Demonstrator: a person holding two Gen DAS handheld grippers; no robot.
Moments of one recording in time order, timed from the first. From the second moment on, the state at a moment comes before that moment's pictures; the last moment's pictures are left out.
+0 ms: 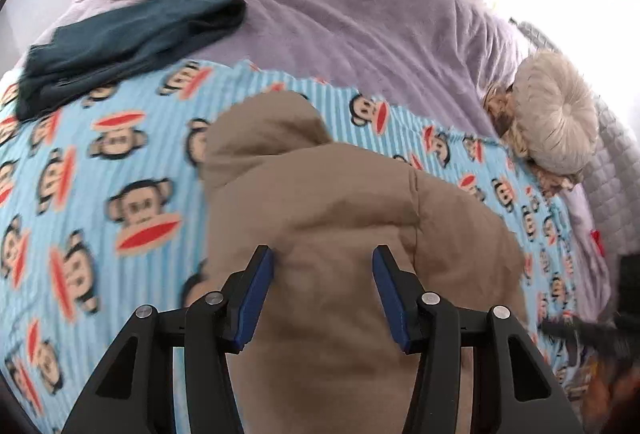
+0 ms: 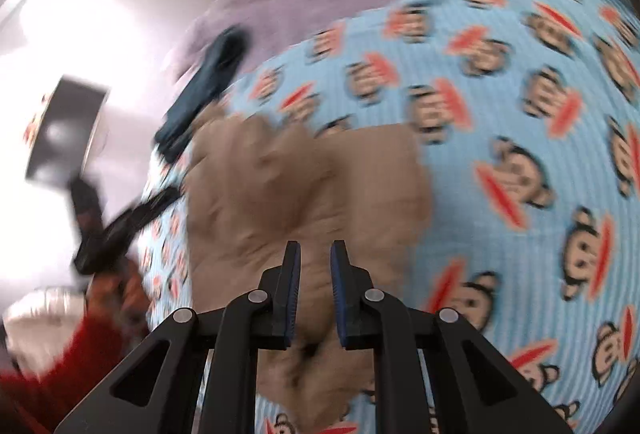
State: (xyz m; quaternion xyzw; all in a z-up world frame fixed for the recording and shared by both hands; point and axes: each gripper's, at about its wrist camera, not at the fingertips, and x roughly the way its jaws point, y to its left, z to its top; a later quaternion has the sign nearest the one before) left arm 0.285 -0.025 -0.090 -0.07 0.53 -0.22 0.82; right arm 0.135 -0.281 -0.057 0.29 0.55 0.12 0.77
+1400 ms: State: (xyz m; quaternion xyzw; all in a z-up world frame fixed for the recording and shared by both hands) left arm 0.158 -0.028 -0.101 0.03 0.54 -0.15 0.83; right arm 0.111 -0.261 -0.072 0.17 0.52 0.03 0.83
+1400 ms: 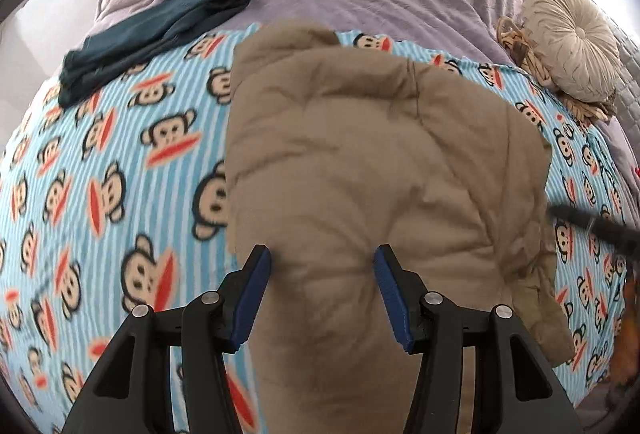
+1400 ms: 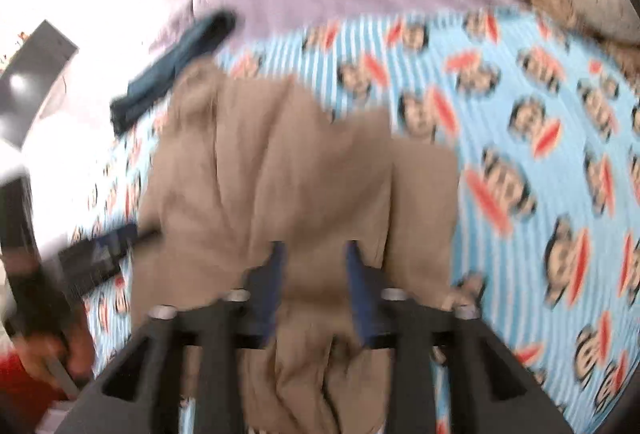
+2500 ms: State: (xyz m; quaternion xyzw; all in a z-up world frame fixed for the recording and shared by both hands) left arm 0.134 -0.040 -0.095 0.03 0.57 -0.14 0.81; right arm 0.098 -0.270 -0.095 0.17 0.60 -0.04 0.78
